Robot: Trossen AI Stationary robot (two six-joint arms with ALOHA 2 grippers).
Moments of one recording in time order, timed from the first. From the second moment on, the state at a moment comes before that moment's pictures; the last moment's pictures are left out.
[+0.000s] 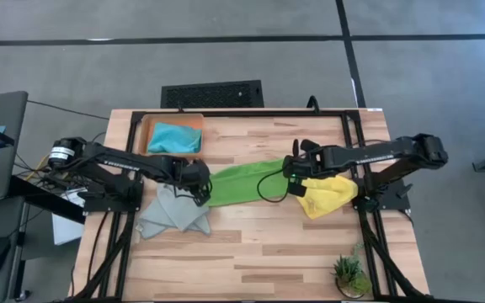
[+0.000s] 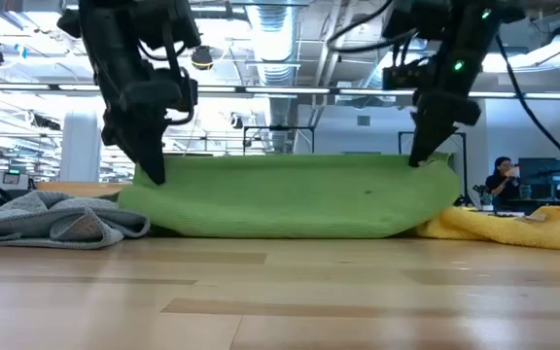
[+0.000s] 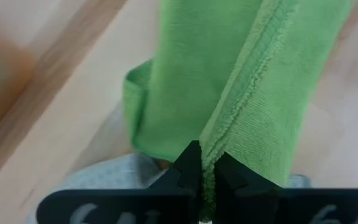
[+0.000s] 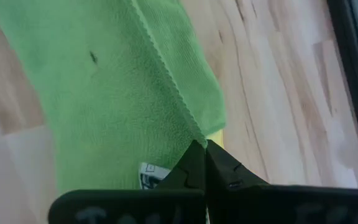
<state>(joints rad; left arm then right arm) 0.00 1.39 0.81 -0.63 -0.16 -0.61 -0.01 1.41 0.91 -0.77 0.38 0.13</state>
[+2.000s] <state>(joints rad) -0.23 1.39 0.91 -0.71 -0.49 -0.27 0.12 1.44 0.95 -0.75 0.27 -0.16</state>
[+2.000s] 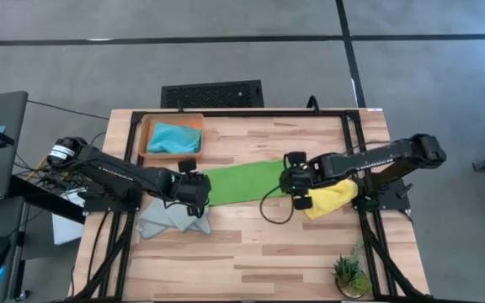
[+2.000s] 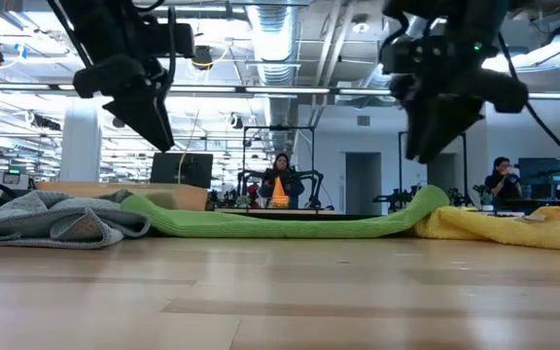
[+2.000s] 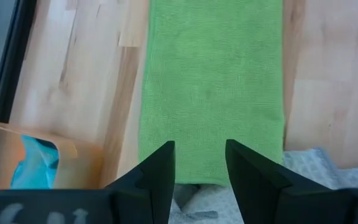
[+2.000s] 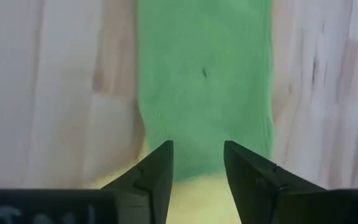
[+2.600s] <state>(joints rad) -0.26 1.39 0.91 -0.71 -0.48 -0.33 0.19 1.67 0.91 -0.61 0.27 -0.31</state>
